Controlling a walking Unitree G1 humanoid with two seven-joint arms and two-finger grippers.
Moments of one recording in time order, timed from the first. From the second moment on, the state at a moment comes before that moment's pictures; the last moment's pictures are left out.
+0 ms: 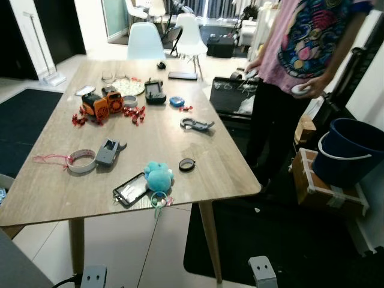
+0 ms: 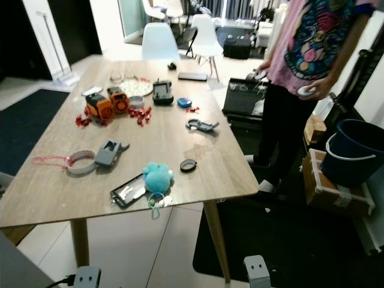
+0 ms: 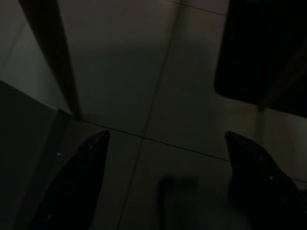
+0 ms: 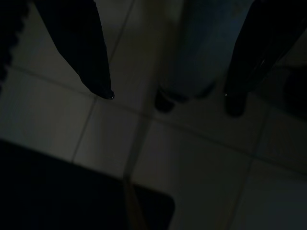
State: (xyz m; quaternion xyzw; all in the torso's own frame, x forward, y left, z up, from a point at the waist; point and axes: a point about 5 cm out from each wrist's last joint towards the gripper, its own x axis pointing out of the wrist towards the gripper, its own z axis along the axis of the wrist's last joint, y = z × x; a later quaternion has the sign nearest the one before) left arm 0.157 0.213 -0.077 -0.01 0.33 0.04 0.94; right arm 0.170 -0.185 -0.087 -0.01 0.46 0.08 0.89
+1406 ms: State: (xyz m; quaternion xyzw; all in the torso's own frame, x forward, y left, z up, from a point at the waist) left arm 0.156 0.218 -0.074 -0.03 0.31 0.06 0.95; right arm 0.180 -0.167 -0.083 -0.04 0.43 0.15 0.89
